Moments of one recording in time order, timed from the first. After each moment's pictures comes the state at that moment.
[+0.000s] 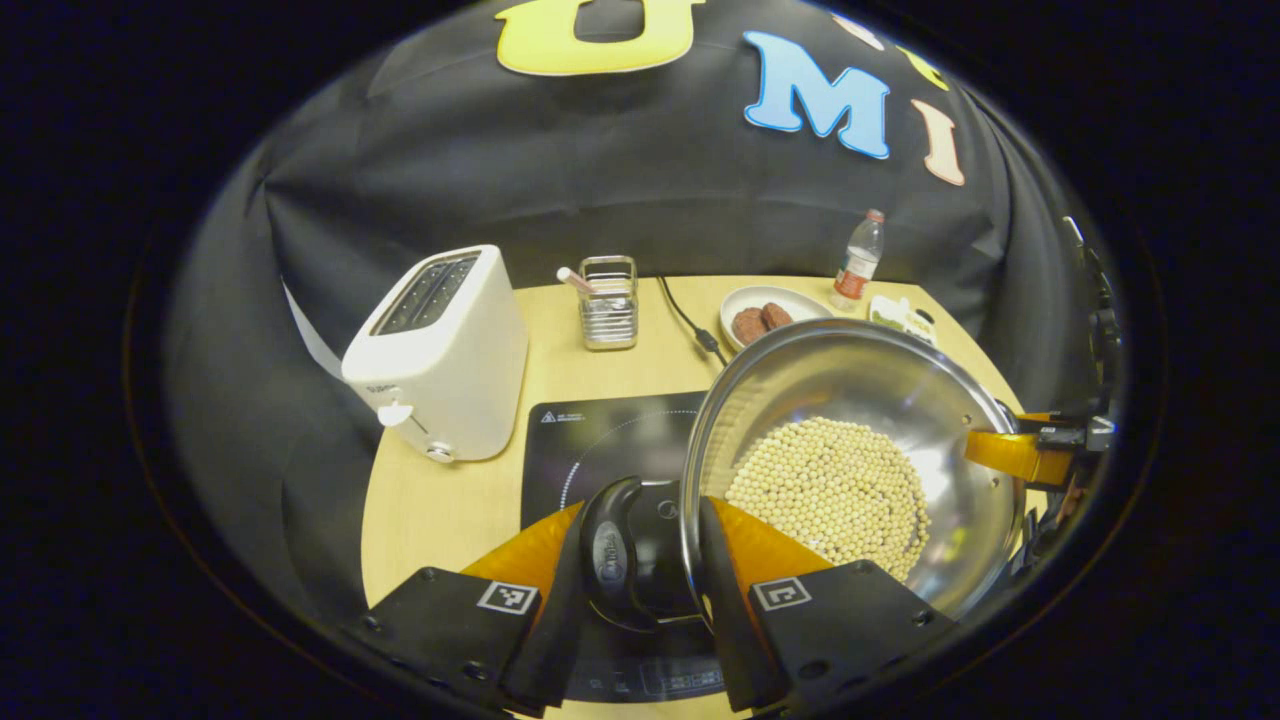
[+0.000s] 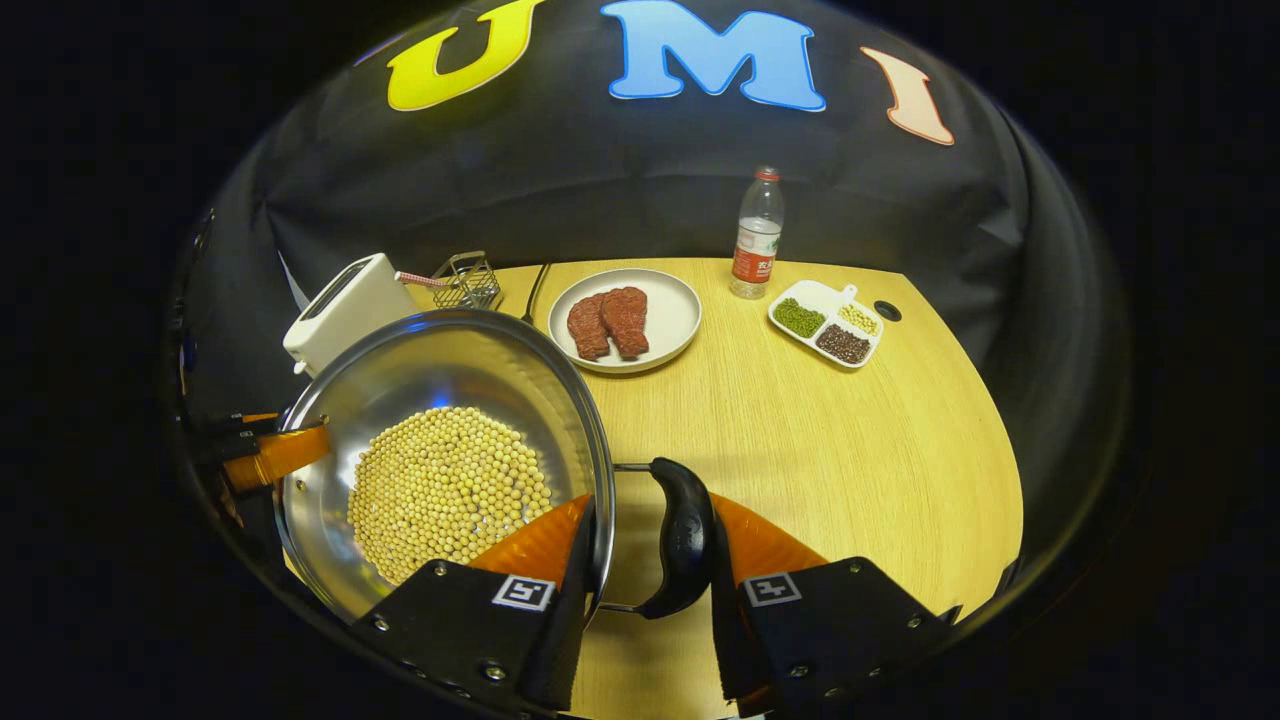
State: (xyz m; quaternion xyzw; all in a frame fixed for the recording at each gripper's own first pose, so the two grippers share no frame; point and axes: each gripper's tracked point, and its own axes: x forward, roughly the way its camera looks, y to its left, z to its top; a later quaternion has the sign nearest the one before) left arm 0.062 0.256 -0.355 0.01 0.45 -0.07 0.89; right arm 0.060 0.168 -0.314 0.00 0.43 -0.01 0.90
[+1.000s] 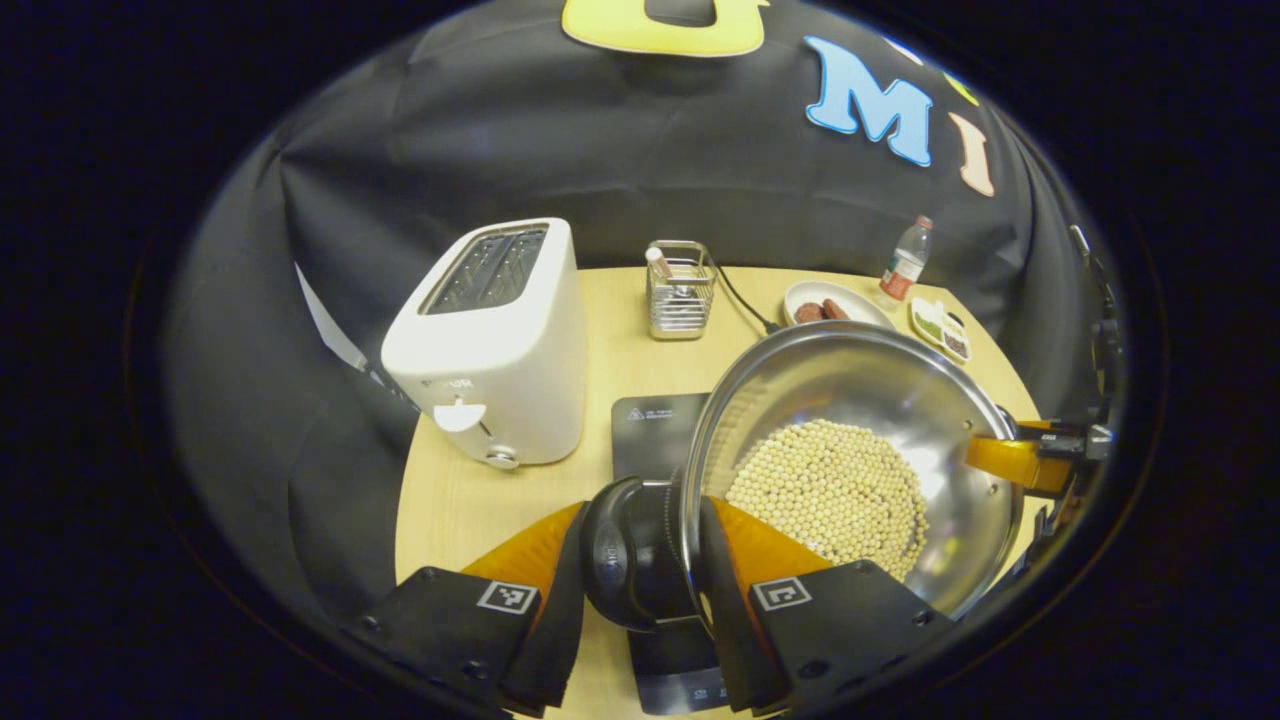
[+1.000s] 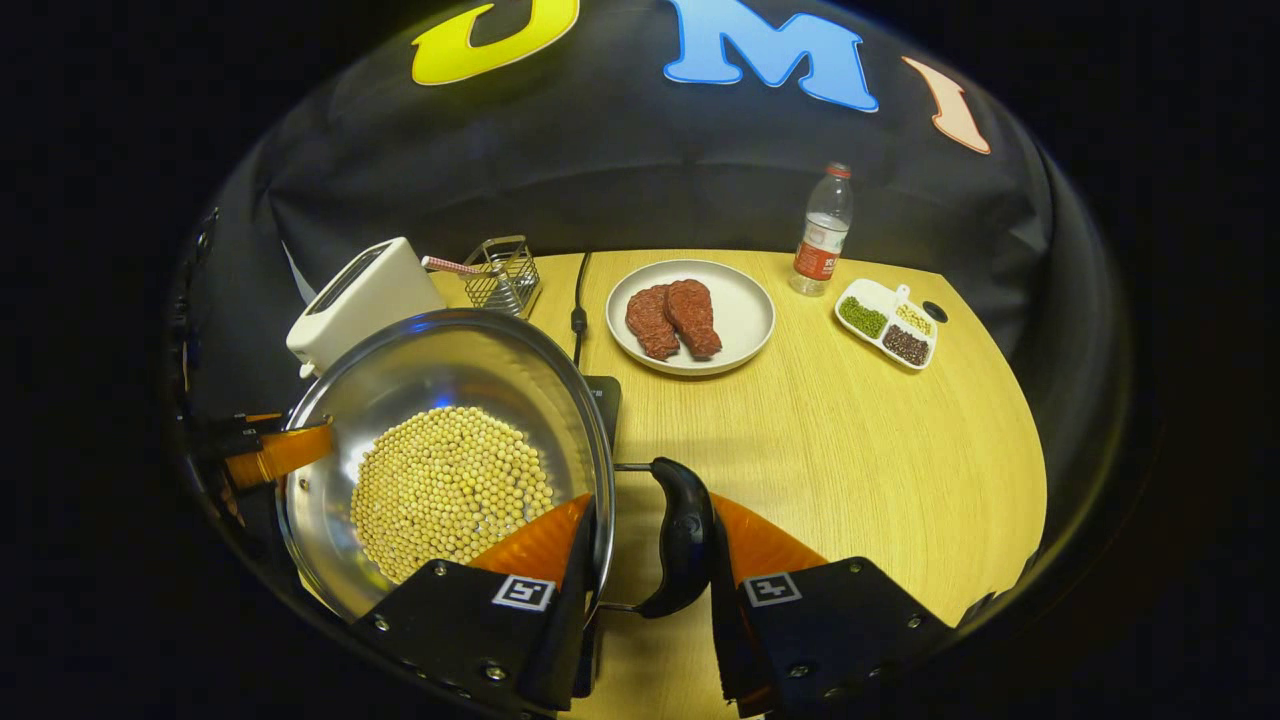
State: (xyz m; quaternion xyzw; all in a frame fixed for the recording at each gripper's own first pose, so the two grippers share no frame) left arm 0.086 0.335 -0.389 0.00 0.47 -0.06 0.88; right arm 0.089 0.246 -0.340 0.00 0.44 -0.01 0.90
